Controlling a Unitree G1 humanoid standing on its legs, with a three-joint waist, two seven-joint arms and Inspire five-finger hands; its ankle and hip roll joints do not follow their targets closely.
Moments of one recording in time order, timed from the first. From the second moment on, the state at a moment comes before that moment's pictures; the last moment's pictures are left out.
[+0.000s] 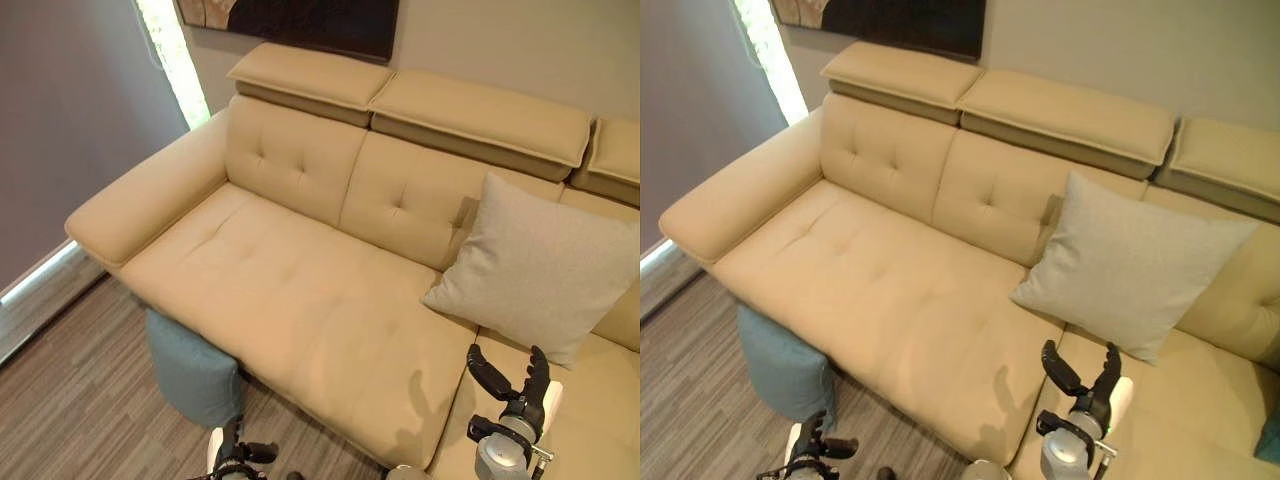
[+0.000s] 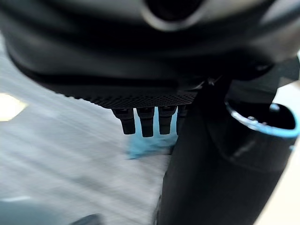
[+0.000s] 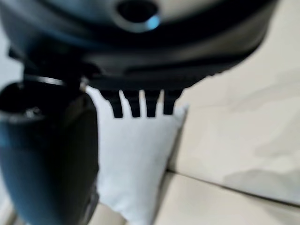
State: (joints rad) left arm 0.11 0.12 -0.24 0.89 -0.14 0.03 0.47; right arm 0.20 -0.21 -0.05 0.35 0.11 -0.11 -0.70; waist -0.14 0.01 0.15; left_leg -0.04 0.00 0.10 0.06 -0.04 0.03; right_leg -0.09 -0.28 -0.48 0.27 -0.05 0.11
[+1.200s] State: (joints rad) left arm 0.08 0.12 -0.02 1.29 -0.20 0.05 0.51; right arm 0.20 -0.30 0.10 0.38 0.16 -0.15 -0.53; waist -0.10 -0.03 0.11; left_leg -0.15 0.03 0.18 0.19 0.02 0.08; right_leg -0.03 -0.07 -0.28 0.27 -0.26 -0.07
